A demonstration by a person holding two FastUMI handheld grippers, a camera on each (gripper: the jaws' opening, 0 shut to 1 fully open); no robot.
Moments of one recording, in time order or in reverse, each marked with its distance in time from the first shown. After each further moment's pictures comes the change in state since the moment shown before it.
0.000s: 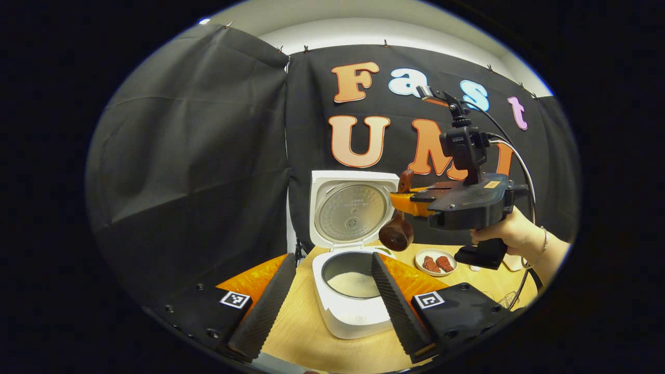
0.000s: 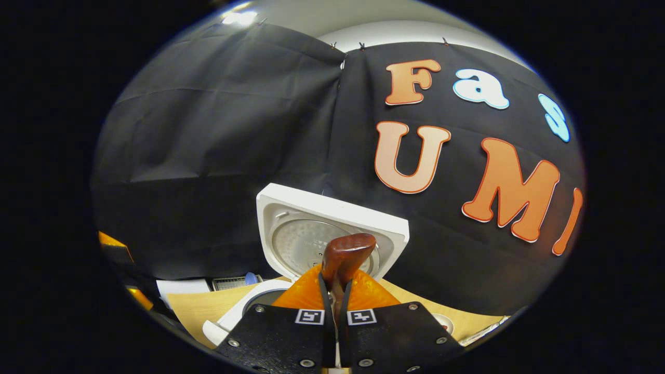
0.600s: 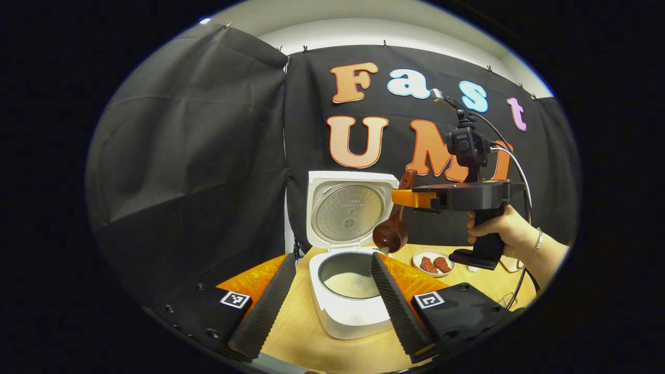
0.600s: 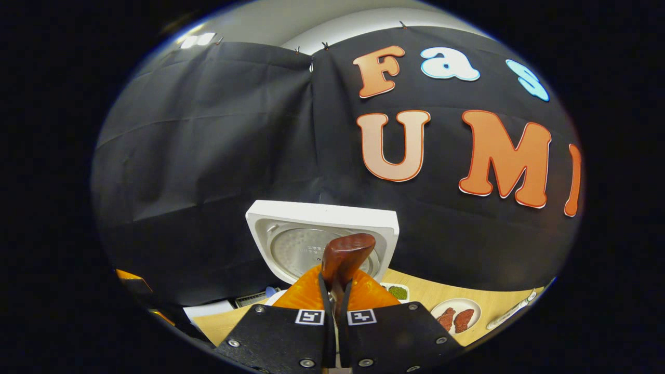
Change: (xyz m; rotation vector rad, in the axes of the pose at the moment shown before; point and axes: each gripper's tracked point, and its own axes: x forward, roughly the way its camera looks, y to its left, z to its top) left arm -0.001 -0.008 0.002 0.002 -0.005 -0.010; right arm 0.000 -0.015 0.003 0.204 -0.001 -0.008
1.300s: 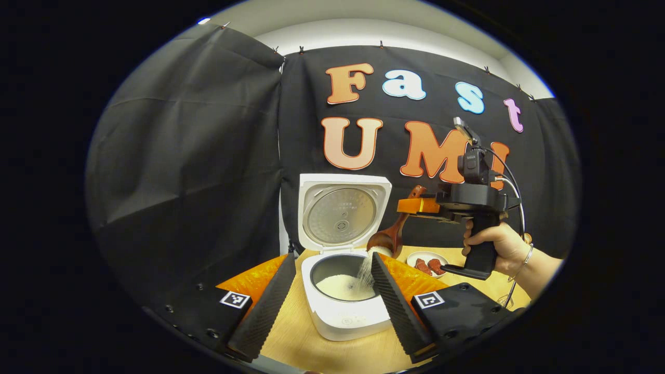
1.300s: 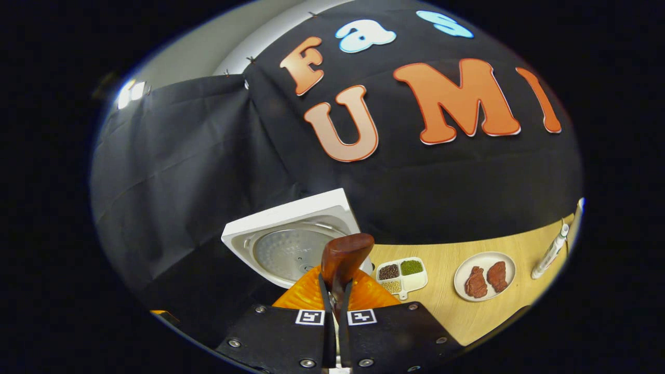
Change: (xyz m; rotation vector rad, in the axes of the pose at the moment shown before) left arm 0.003 -0.015 0.005 -0.008 -0.004 -0.023; right arm 0.000 -0.028 -0.023 0.365 0.036 -0.039
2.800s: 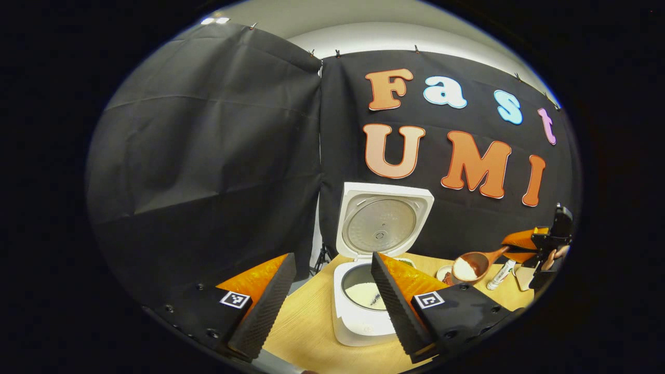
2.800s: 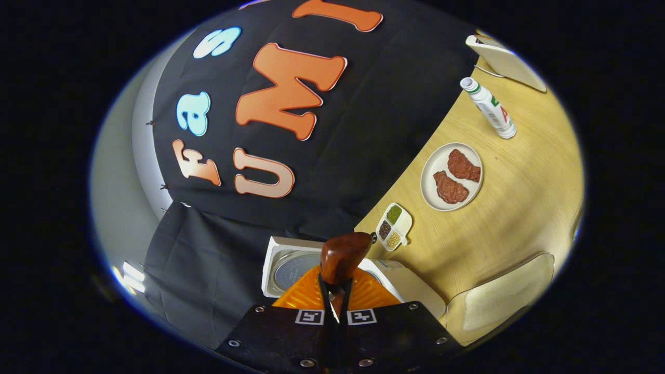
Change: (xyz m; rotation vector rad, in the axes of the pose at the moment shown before) left arm -0.004 0.041 0.013 -0.061 -0.032 0.224; right arm -0.096 -0.112 -0.025 0.953 0.058 -0.017
